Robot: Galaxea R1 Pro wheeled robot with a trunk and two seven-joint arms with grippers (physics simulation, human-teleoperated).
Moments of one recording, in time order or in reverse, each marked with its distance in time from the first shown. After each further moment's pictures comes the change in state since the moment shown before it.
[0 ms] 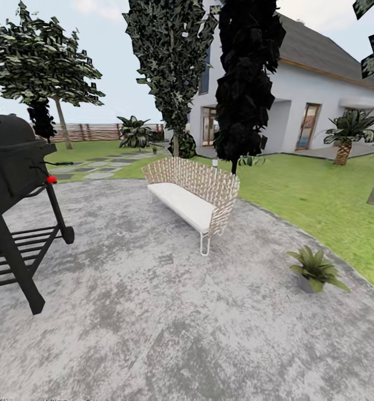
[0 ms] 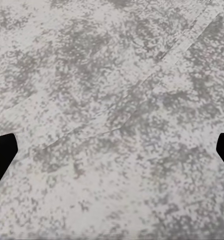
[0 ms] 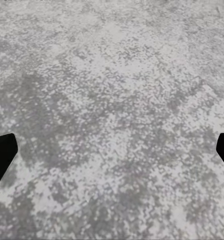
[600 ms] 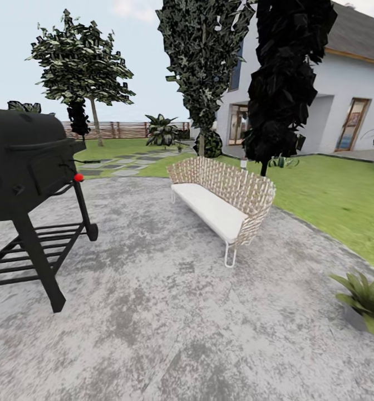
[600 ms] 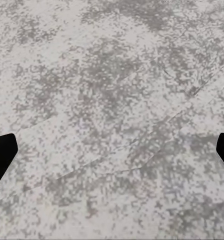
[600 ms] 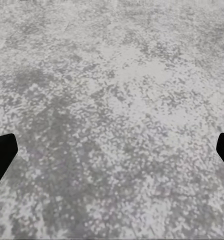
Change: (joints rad) left arm 0.000 0.001 0.000 0.000 0.000 -0.003 -0.002; right arm 0.000 -0.001 0.001 0.000 0.001 0.000 0.004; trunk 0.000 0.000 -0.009
